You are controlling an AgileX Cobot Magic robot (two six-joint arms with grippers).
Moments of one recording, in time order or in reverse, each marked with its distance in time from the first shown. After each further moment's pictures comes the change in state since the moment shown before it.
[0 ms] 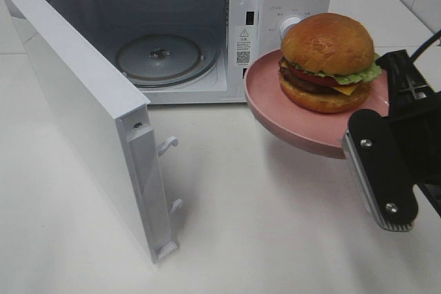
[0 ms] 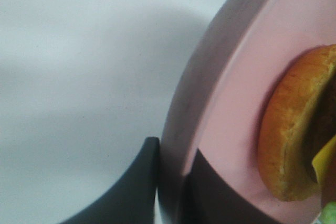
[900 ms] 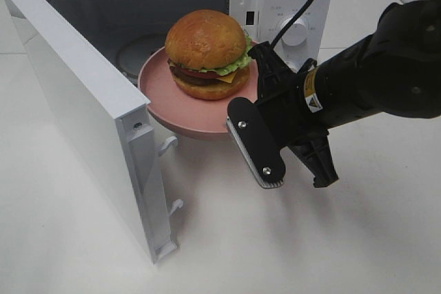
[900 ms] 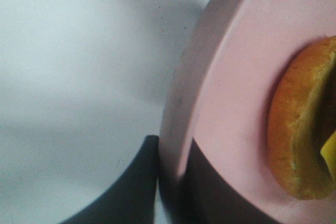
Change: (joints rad) left arm 0.000 0.000 0.000 0.000 0.000 0.000; right arm 0.011 0.458 -0.244 0.033 -0.331 -0.202
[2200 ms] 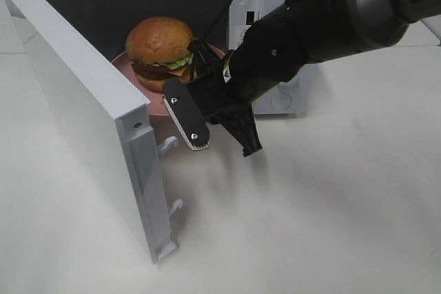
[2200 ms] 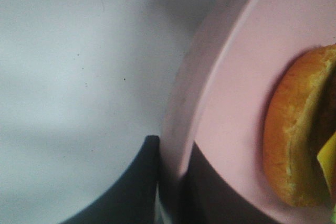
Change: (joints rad) left arm 0.000 0.000 0.000 0.000 0.000 0.000; right arm 0.001 0.385 -0.402 0.302 0.035 -0.318
